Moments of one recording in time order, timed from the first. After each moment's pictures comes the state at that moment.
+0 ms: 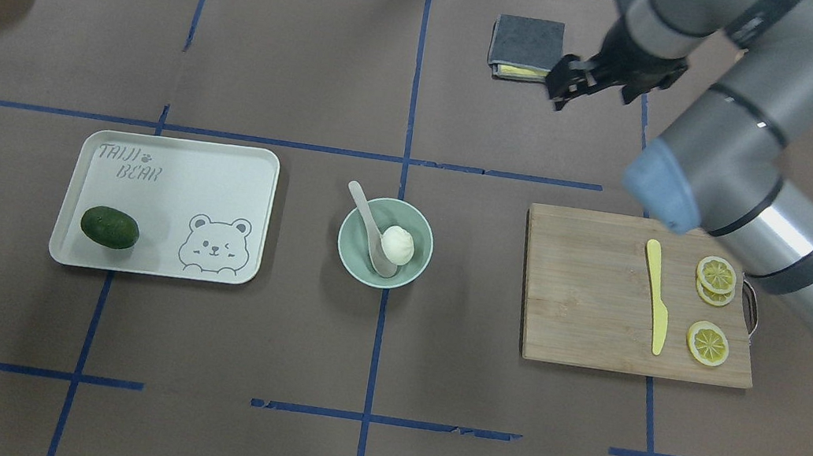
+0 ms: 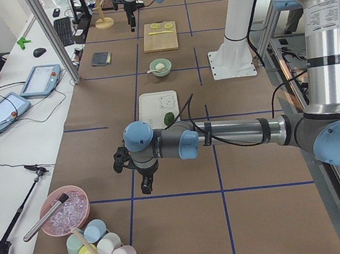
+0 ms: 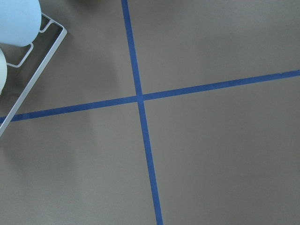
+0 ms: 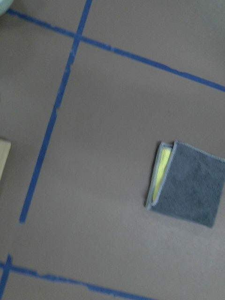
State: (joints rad) left arm -1.52 -1.52 -1.67 -1.66 -2.39 0.03; right arm 0.97 -0.95 1.69 -1.64 2.10 0.57
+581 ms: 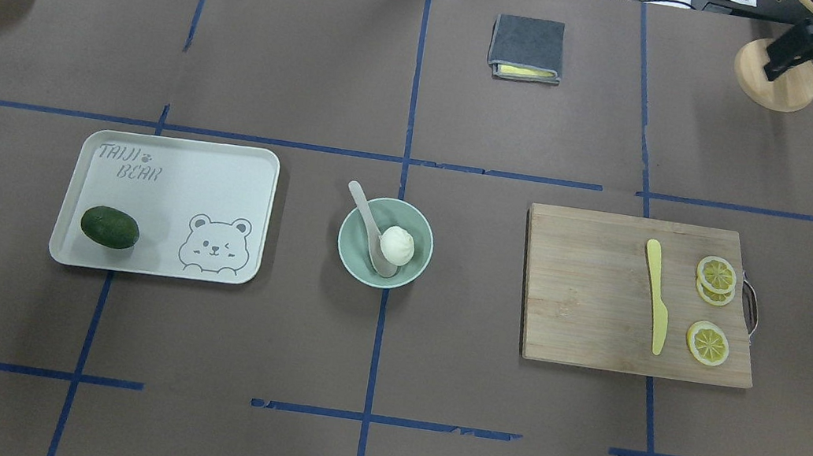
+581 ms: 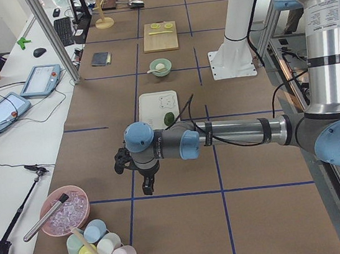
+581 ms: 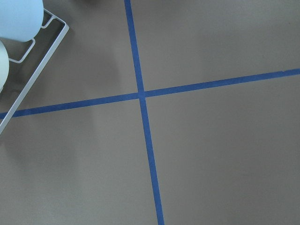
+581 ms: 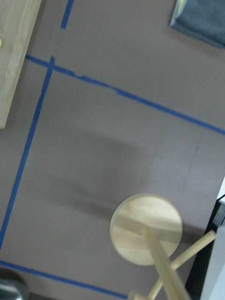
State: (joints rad) left arm -1.52 -1.52 -1.67 -1.64 -2.38 0.03; right arm 1.35 -1.15 1.69 -1.80 2.20 0.08
